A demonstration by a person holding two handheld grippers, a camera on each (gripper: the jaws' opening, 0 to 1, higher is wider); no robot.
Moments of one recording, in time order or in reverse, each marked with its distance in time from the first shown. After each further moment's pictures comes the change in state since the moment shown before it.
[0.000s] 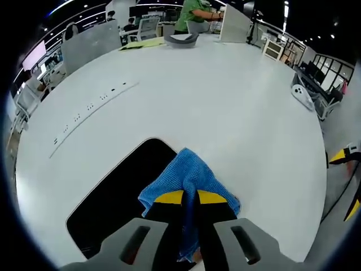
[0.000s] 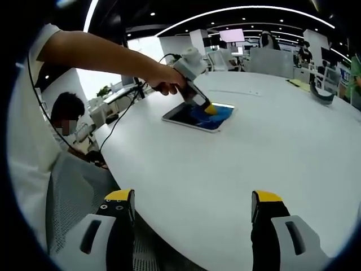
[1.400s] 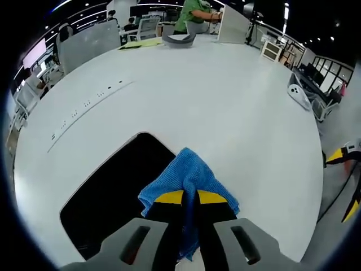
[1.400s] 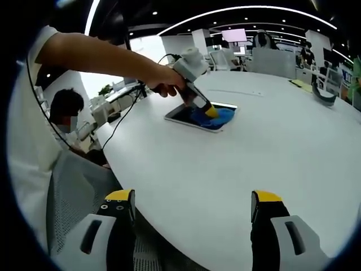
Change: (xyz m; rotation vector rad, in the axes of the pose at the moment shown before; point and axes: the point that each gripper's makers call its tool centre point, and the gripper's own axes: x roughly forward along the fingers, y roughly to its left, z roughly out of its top) left arm -0.004 -0.015 -0.009 -0.005 -0.004 -0.015; right arm 0.000 0.005 0.000 -0.010 0.005 0.012
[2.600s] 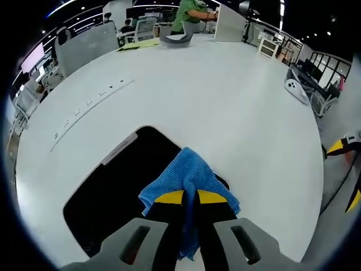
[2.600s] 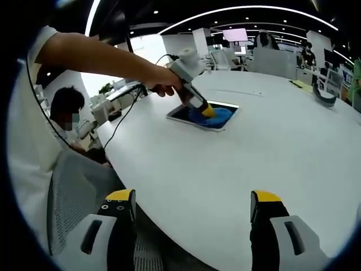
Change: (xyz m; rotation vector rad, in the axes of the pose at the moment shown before) left arm -0.011 0.005 -0.013 0.028 0.000 0.004; right arm -0.003 0.006 -0.002 -0.010 0.010 -0.003
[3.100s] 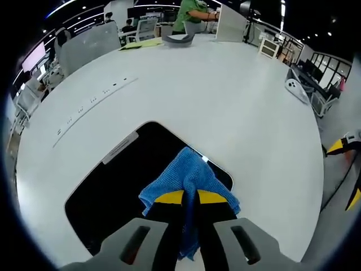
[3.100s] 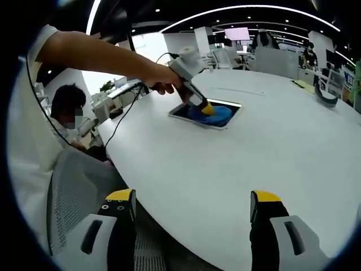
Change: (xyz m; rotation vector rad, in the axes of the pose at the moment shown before) left arm -0.004 0.005 -0.006 -0.004 0.000 0.005; right arm 0.001 0.006 -0.003 -0.010 0.012 0.007
